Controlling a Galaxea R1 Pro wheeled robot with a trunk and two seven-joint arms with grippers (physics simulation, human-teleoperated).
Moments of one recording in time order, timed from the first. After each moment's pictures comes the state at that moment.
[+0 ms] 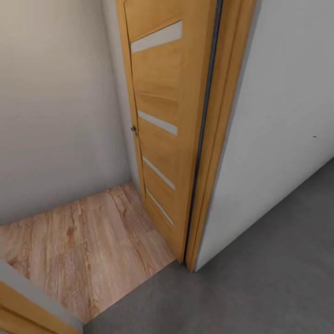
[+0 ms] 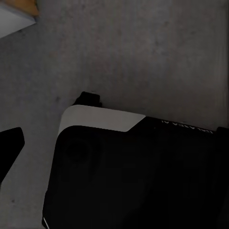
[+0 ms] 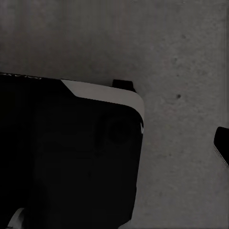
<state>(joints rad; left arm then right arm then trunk) -0.36 -0.09 -0.02 -0.01 0.24 -0.01 0.15 -0.24 0.06 0.55 0.03 -0.42 -0.14 -0.10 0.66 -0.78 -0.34</state>
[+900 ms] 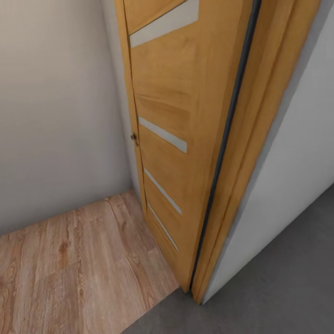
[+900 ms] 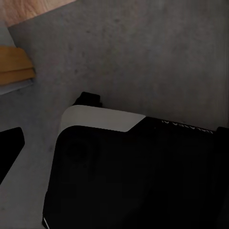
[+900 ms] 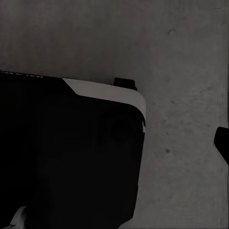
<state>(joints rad) -0.36 -0.09 -0.02 -0.01 0.24 -0.01 0.15 -0.24 0.06 0.55 0.03 -0.43 -0.13 -0.10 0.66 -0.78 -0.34</state>
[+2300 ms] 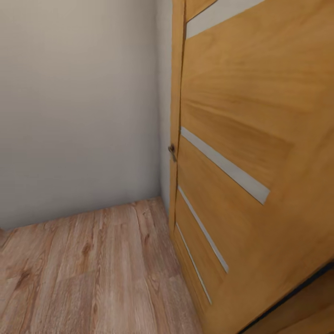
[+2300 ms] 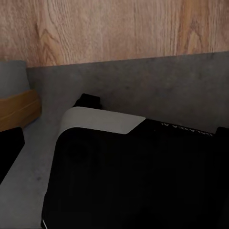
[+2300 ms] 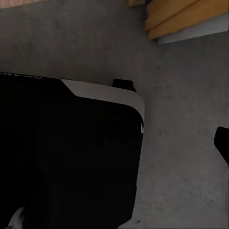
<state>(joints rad) -0.36 -0.09 -0.02 -0.01 0.24 -0.02 0.15 -0.24 0.06 0.55 0.03 -0.43 -0.14 -0.10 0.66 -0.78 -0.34</state>
